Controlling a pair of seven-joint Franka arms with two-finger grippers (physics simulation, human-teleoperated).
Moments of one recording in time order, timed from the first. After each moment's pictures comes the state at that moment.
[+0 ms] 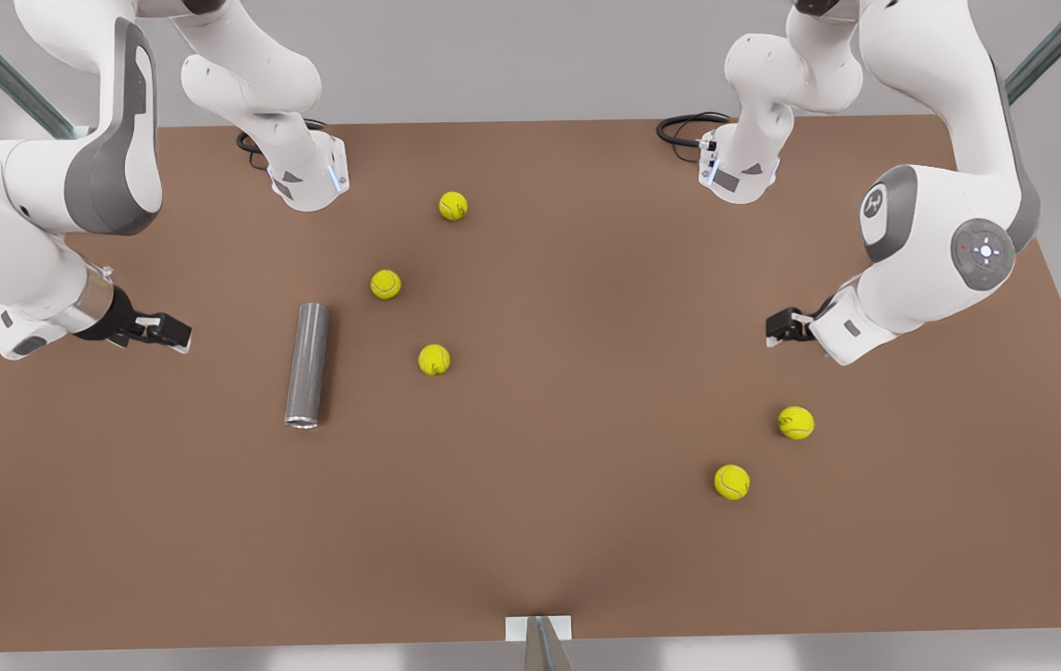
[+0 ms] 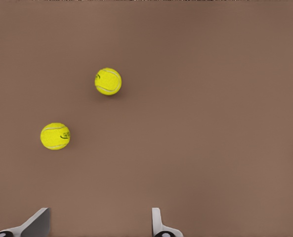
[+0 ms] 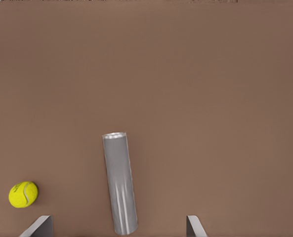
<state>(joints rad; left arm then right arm) -0.39 0.17 0.27 -1.60 -0.18 1.70 0.06 -0.03 0.10 0.02 -1.57 0.00 1.63 0.11</state>
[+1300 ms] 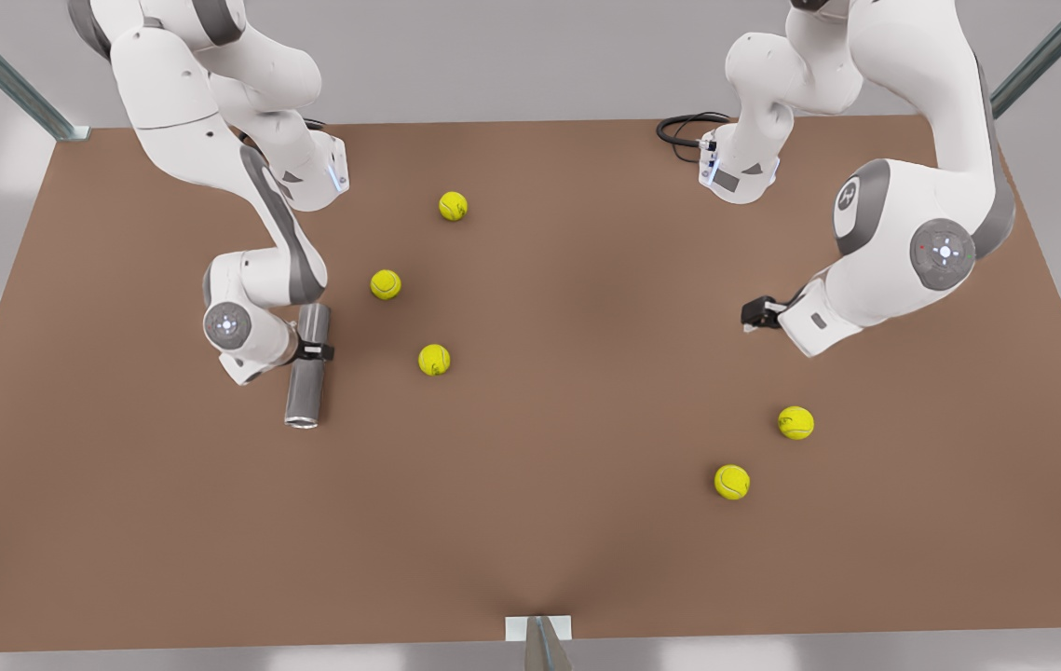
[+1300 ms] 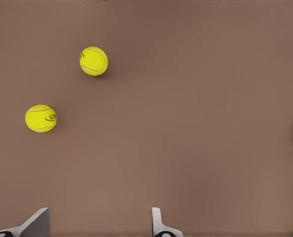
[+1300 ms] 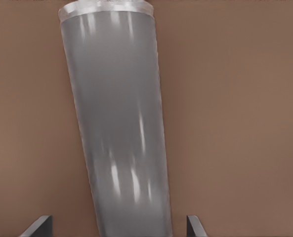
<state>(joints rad) -0.44 0.16 0.25 -1.61 -0.17 1.62 0.00 0.11 0.26 0.03 -2.30 0.00 2.34 0.25</state>
